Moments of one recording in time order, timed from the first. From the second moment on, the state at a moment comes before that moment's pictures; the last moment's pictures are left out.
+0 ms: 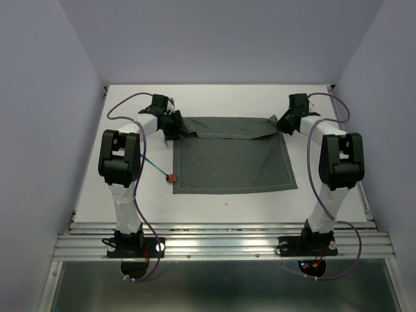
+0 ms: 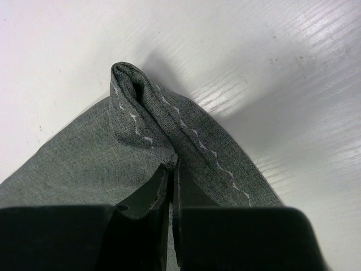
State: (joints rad) left arm -0.19 2.03 1.47 -0.42 0.31 -0.48; right arm 0.05 1.94 1.36 -0.28 0.11 0.76
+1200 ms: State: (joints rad) left arm -0.23 2.18 1.75 -0.49 0.24 -0.47; right arm 0.02 1.93 1.36 -0.28 0.09 0.75
